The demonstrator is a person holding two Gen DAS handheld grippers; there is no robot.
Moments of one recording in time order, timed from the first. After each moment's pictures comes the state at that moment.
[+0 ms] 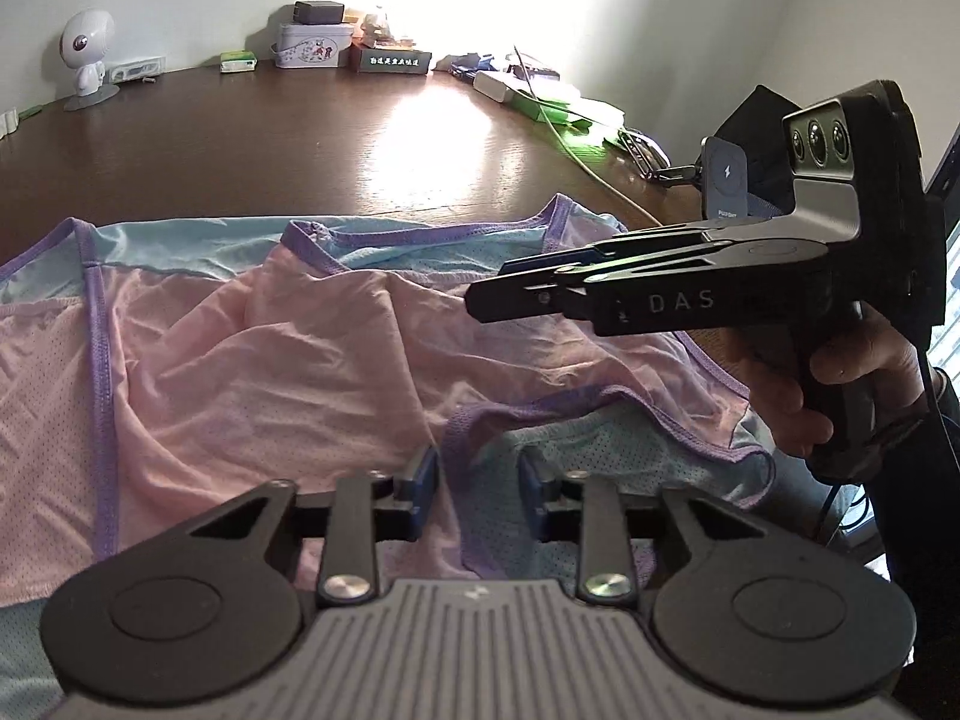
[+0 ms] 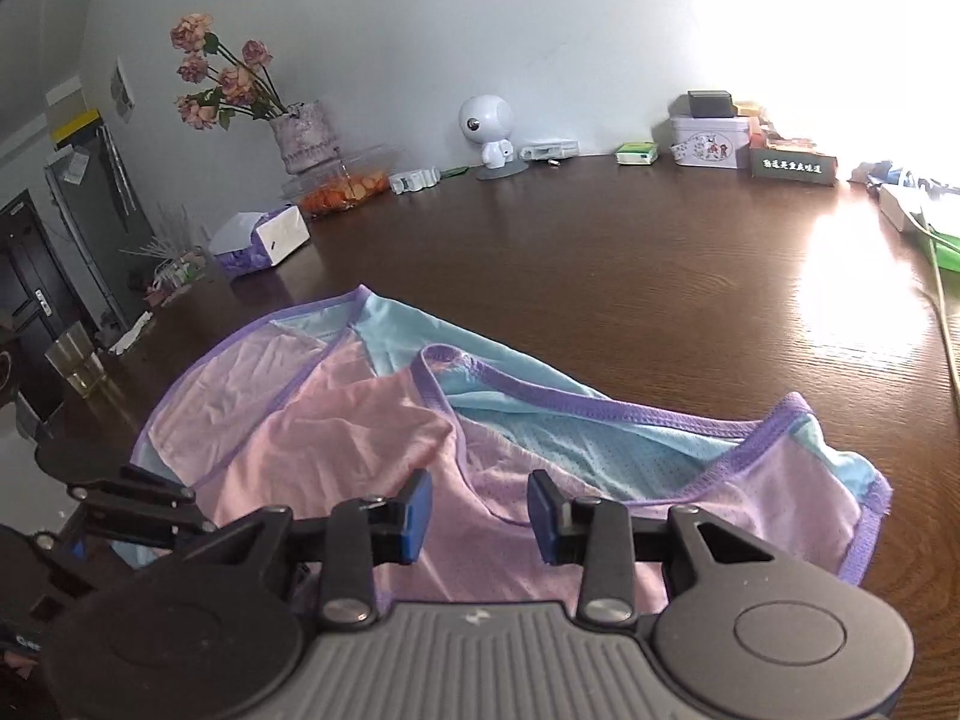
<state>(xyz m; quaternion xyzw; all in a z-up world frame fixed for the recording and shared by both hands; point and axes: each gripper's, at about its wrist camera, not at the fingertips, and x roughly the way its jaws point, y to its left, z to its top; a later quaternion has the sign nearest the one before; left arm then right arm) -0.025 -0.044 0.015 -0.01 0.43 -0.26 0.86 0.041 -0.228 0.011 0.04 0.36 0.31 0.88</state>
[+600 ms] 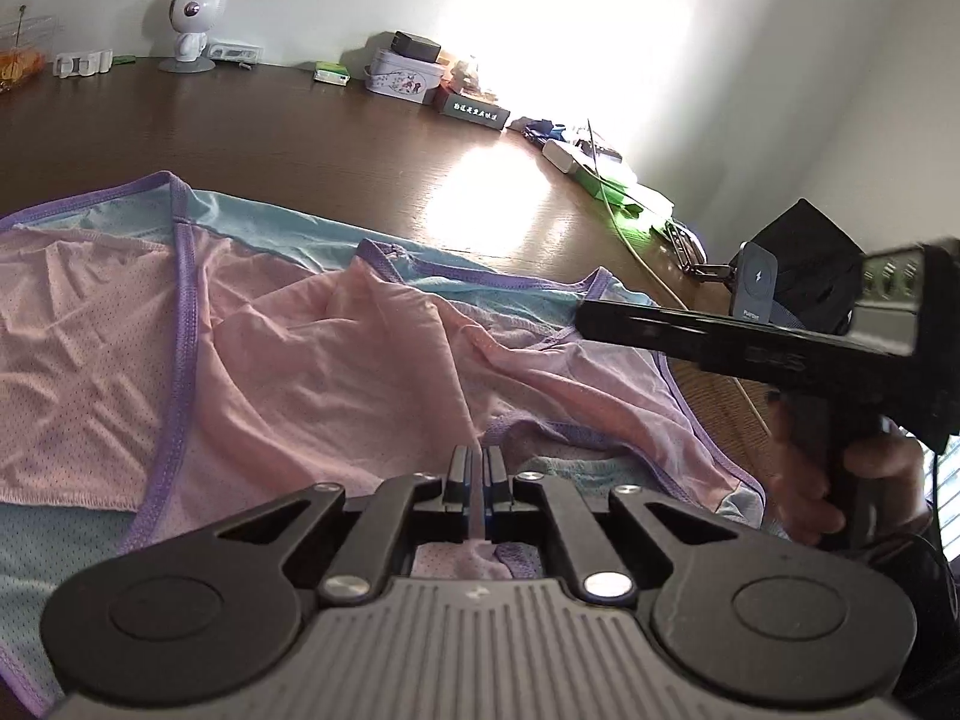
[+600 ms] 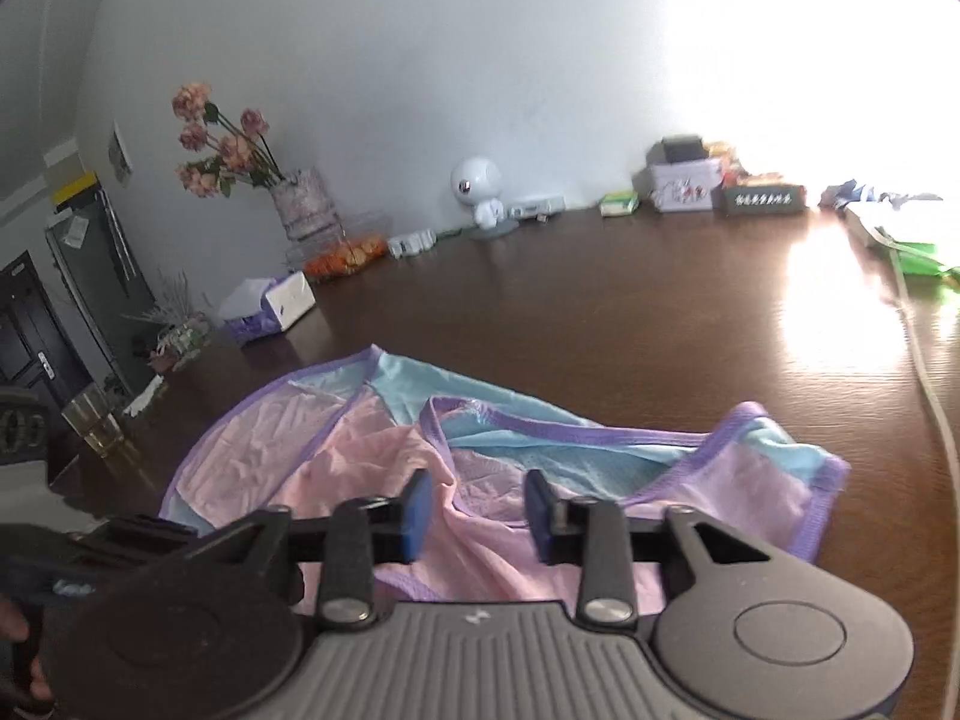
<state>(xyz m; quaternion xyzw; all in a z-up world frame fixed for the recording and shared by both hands) -0.042 -0.001 0.021 -0.11 0.40 -0.22 0.88 -0.002 -0.269 0.029 0.09 0.29 0.29 0.91</state>
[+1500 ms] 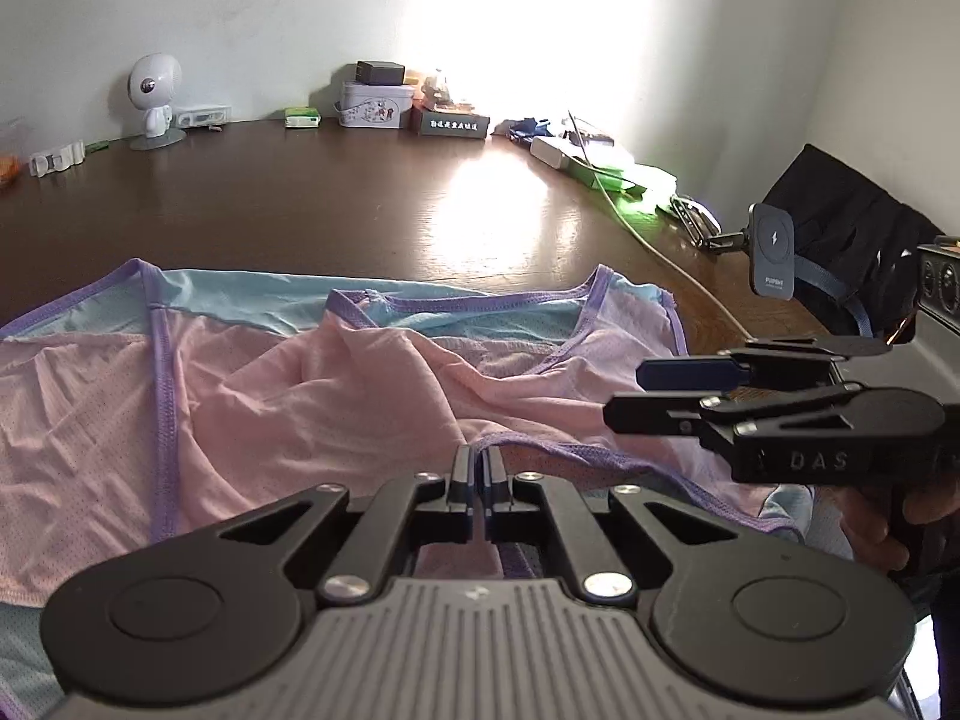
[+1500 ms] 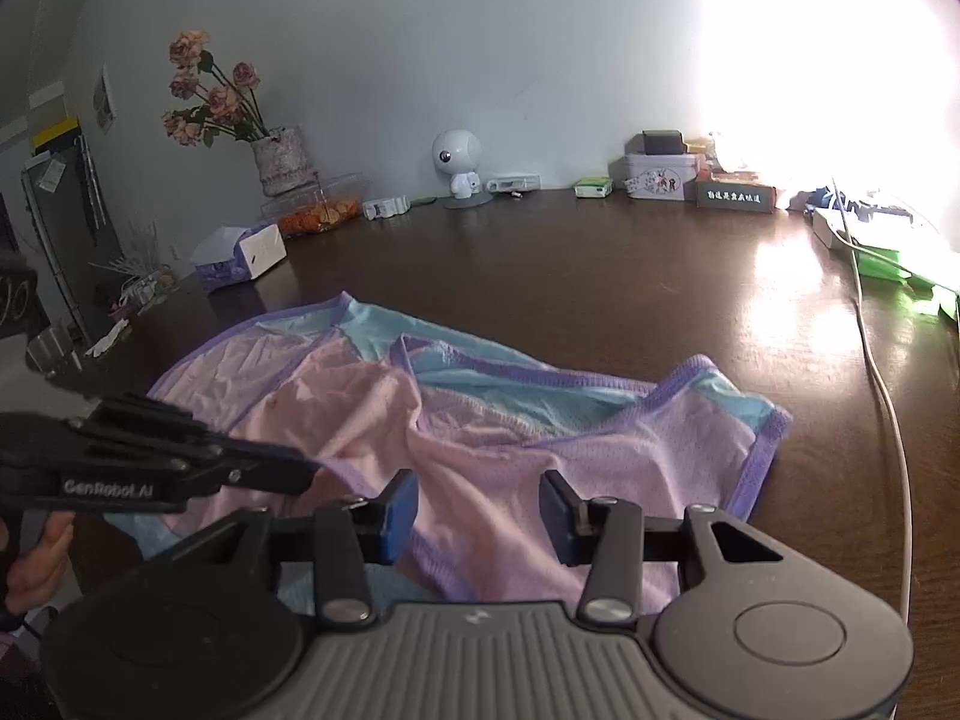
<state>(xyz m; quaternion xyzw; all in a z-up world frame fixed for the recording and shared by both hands) -0.034 -0.030 0.027 -0.02 0.38 -0.20 0.90 -0.008 -0.254 0.019 0.03 0.32 0.27 0.91</state>
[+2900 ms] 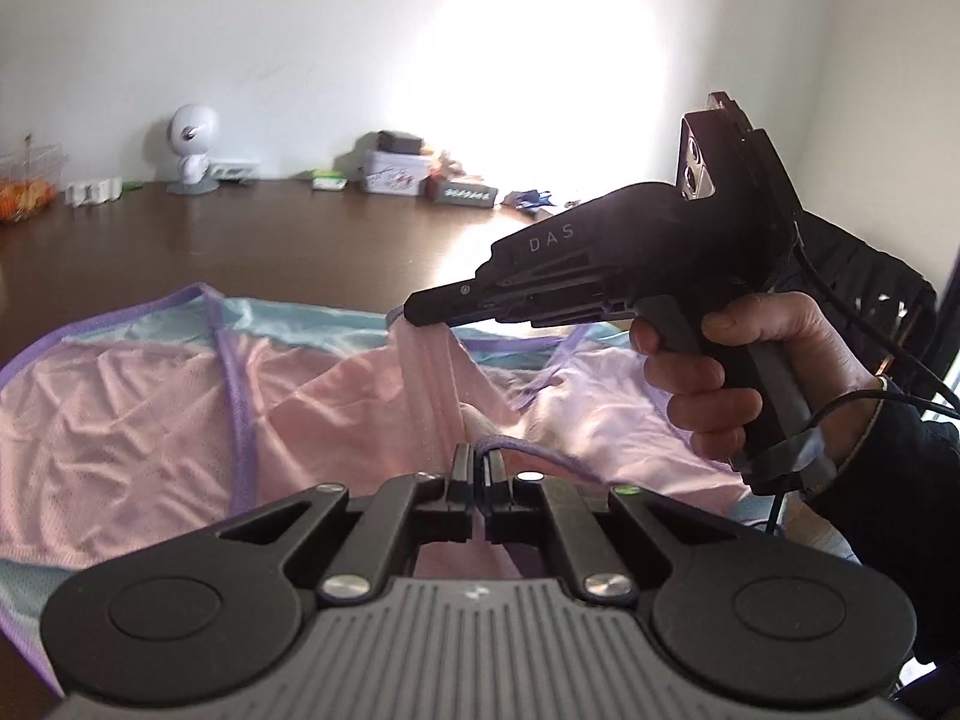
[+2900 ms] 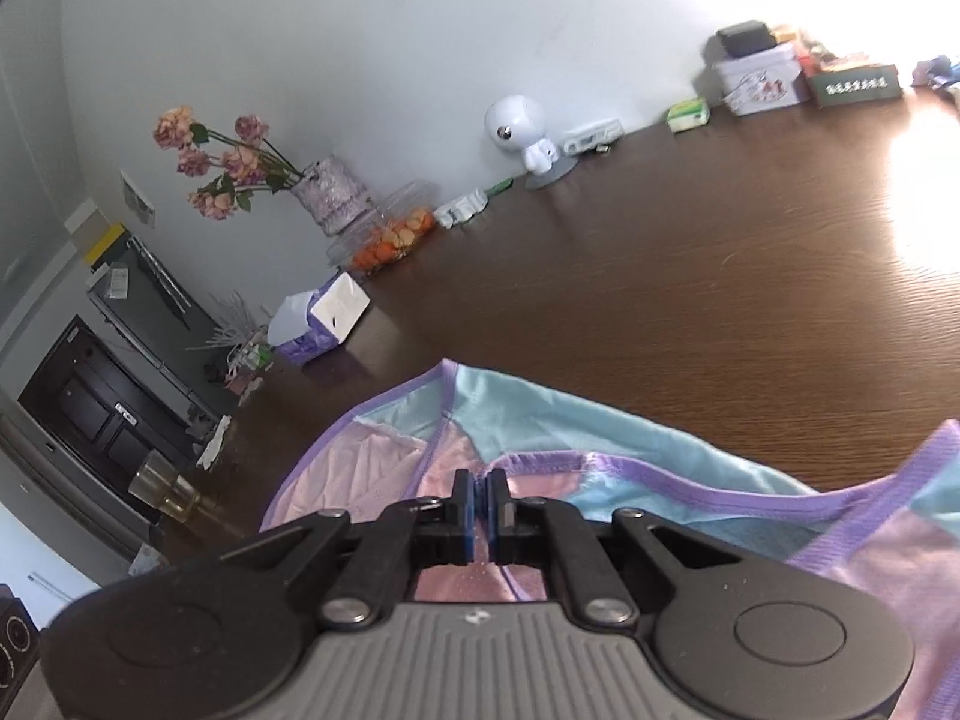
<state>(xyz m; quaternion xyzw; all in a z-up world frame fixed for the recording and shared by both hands) -0.069 0.011 0.033 -0.03 0.29 -0.23 0.93 0.094 -0.192 0.021 0.20 0.38 0.35 0.83</state>
